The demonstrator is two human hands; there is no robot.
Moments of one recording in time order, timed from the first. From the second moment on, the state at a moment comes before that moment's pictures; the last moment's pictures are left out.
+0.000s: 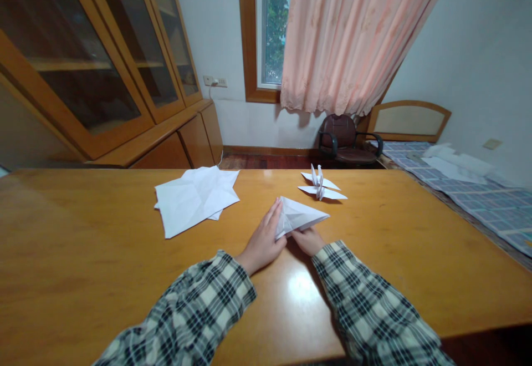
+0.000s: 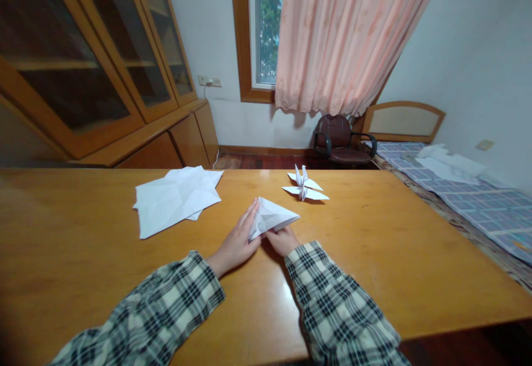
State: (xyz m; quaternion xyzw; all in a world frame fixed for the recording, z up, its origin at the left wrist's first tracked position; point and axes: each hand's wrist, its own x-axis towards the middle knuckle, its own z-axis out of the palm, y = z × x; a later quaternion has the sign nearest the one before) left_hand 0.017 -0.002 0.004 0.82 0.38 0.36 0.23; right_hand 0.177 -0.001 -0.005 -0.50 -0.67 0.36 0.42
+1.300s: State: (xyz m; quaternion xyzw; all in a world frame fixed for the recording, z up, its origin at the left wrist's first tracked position) left_hand 0.014 0.007 -0.005 0.65 0.44 0.47 0.41; right_hand 0.179 -0.002 0.003 -0.46 -0.75 0.21 0.42
